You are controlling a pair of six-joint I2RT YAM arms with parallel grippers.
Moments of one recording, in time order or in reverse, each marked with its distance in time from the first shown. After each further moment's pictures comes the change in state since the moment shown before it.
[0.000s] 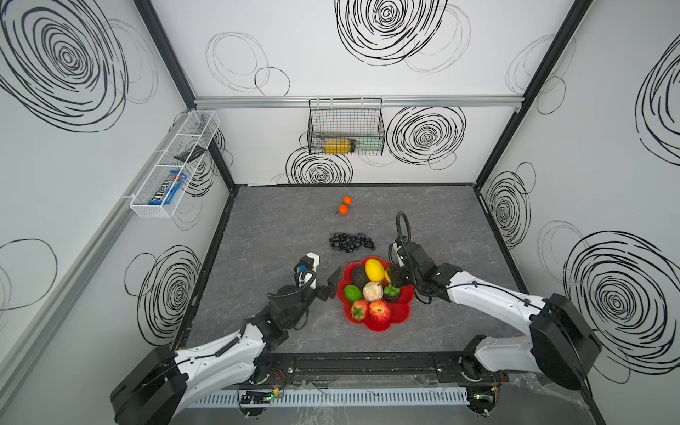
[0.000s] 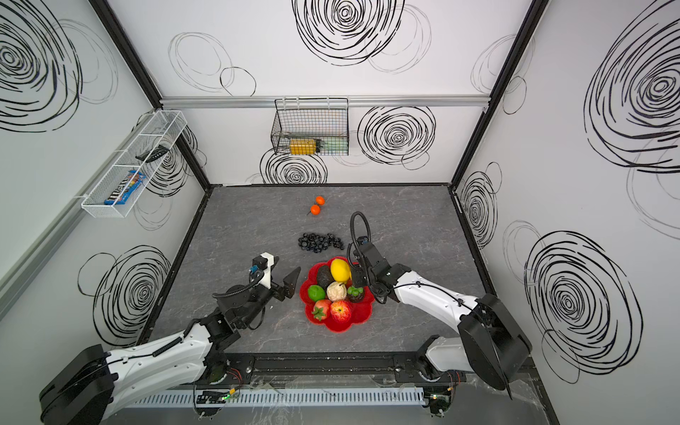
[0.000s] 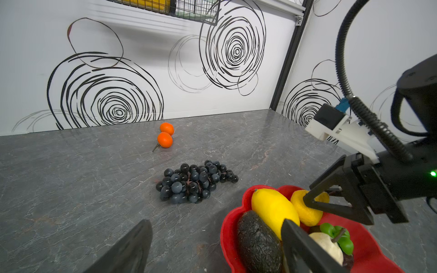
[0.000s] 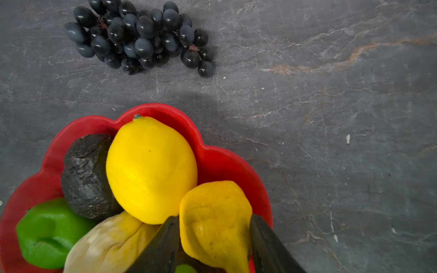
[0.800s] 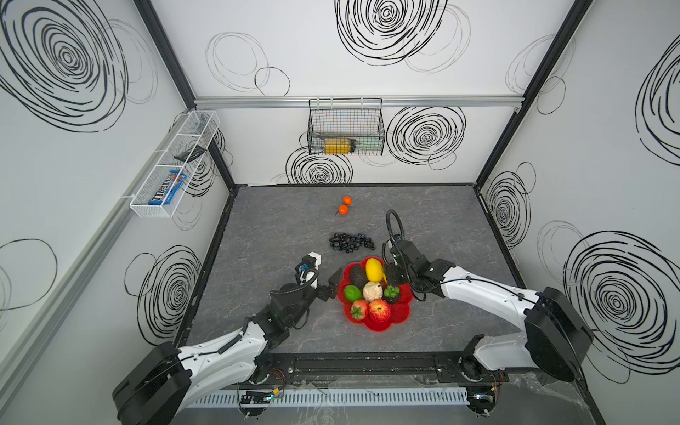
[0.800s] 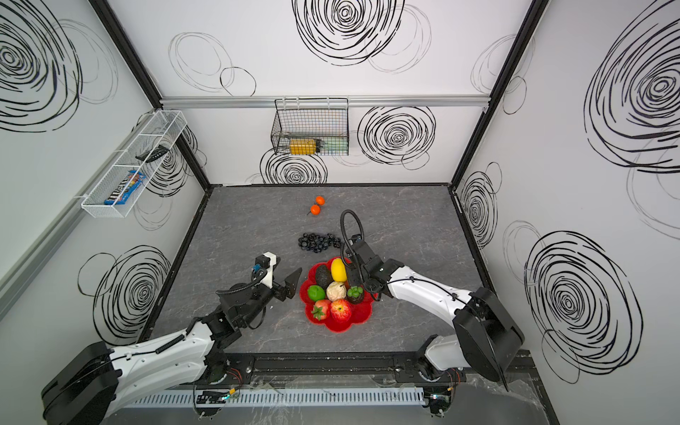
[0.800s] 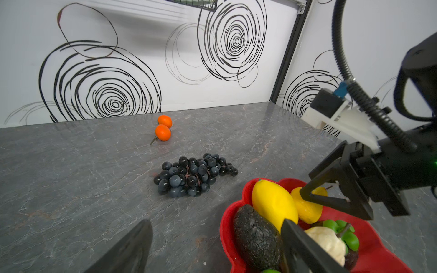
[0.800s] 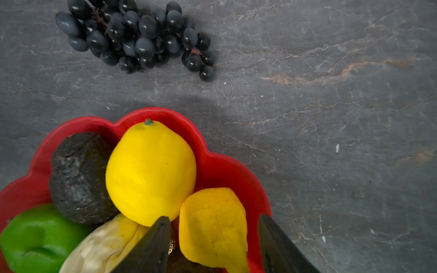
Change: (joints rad) left arm 0.019 0.037 0.027 -0.037 0.031 -0.018; right arm 0.037 0.036 0.089 -0.080 0.071 -0.027
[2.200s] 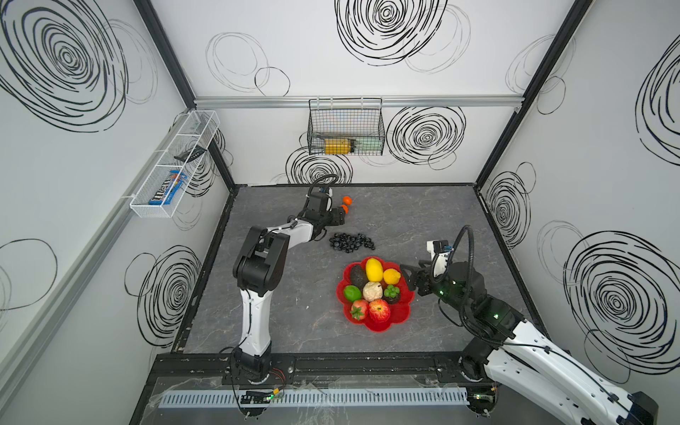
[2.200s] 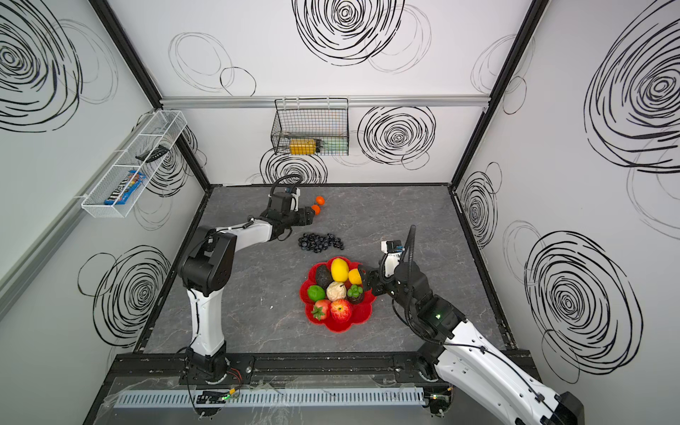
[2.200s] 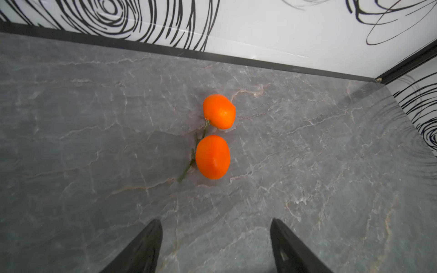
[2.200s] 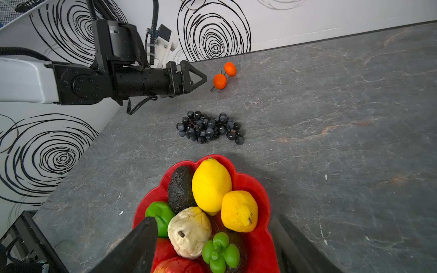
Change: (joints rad) left arm 0.430 1.180 1.222 -0.521 0.369 -0.132; right arm -0.044 -0.711 -0.284 0.120 -0.115 0.062
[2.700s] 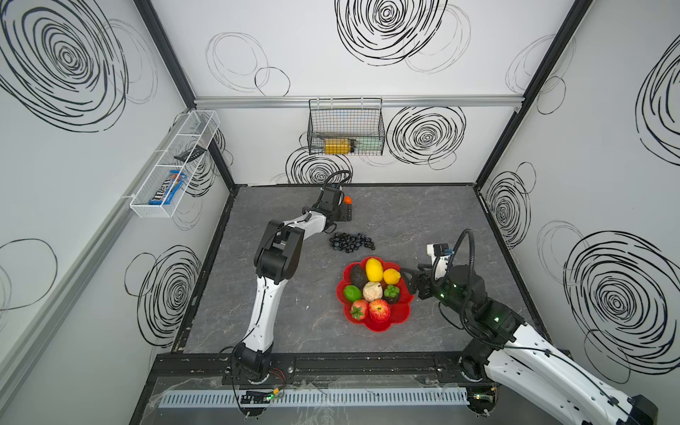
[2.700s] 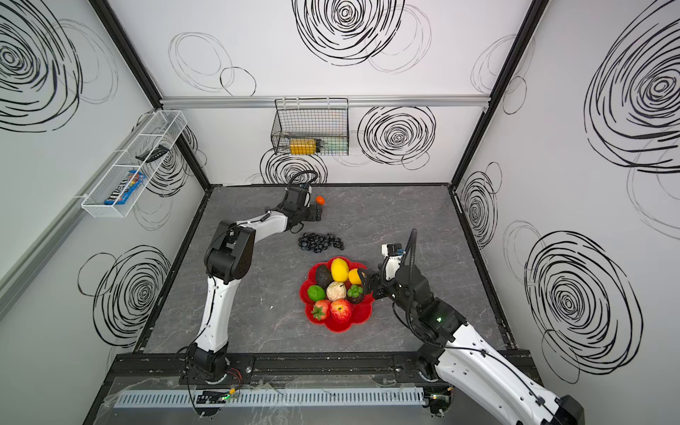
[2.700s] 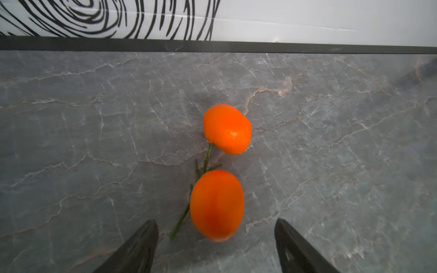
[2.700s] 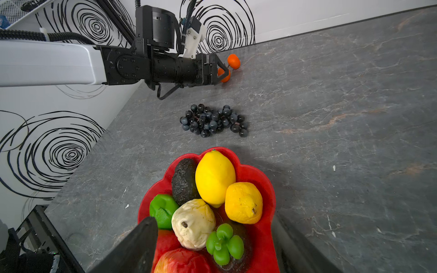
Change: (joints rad) left arm -0.048 0.240 0.333 -0.201 -0.148 0.076; right arm -0.004 -0.030 -0.037 0.000 -0.029 0.026
